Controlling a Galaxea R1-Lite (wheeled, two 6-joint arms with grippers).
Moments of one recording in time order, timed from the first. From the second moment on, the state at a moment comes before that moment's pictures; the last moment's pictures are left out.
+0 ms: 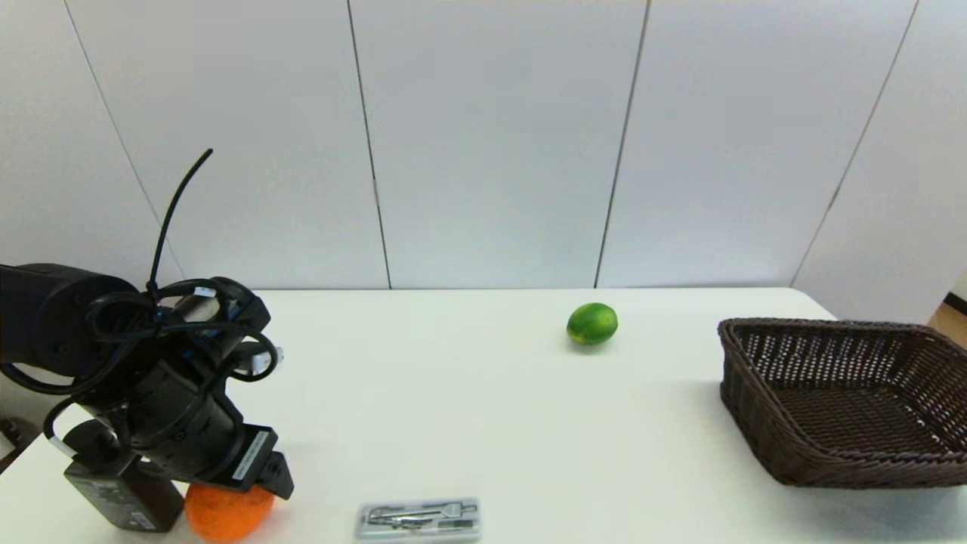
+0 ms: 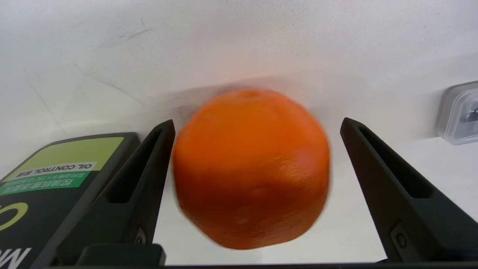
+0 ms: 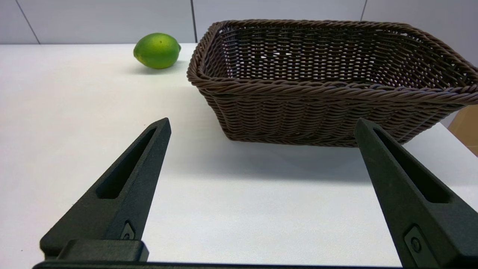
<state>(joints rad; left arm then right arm) -0.27 1.70 -0.96 0.65 -0.02 -0.08 0.00 0.00 0.00 -0.01 0.00 0.00</state>
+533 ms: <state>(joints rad) -0.27 1.70 -1.00 0.64 -0.02 -0.08 0.00 0.00 0.00 -0.01 0.00 0.00</state>
